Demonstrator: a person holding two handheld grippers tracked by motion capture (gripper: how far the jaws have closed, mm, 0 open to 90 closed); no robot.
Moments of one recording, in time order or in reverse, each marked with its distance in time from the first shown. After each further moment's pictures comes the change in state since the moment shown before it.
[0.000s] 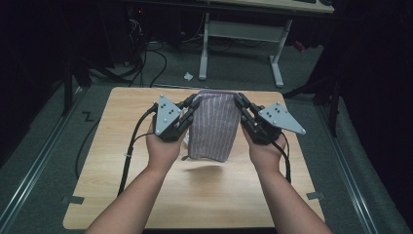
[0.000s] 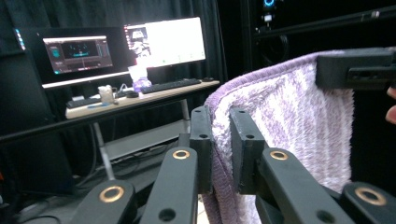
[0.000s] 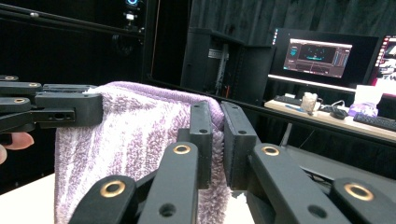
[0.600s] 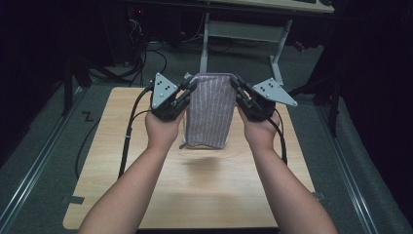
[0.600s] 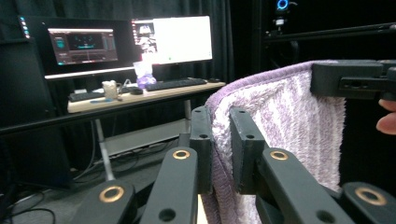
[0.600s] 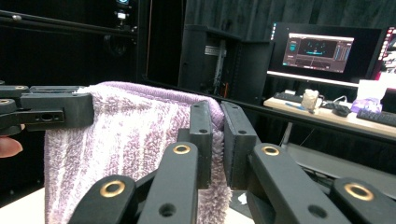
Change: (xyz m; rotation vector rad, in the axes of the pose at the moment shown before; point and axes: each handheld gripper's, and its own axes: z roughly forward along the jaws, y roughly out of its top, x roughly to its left) left arm 0.035 0.014 0.031 0.021 0.026 -0.016; right arm -0.018 0.015 0.049 0.015 -0.006 0.019
